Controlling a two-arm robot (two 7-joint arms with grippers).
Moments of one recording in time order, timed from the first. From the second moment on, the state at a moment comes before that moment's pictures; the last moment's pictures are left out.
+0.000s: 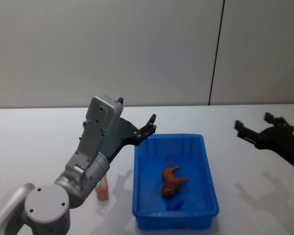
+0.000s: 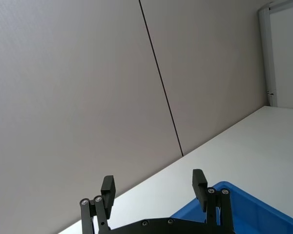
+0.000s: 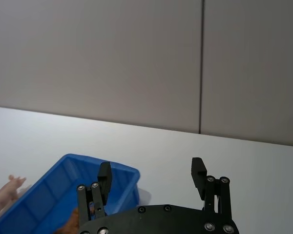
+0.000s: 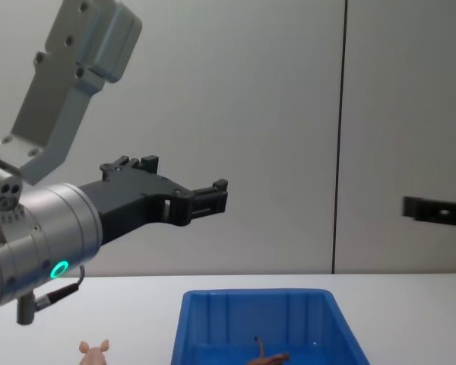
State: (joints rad) left arm -0.24 0.39 0.45 -1.63 -0.20 0.02 -0.02; right arm 0.12 0.34 -0.14 -1.67 0.43 0.27 0.28
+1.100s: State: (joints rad) left arm -0.10 0.52 0.38 -1.81 -0.41 0.38 0.08; right arm -0.09 0.40 -0.02 -1.80 0.58 0.12 -0.09
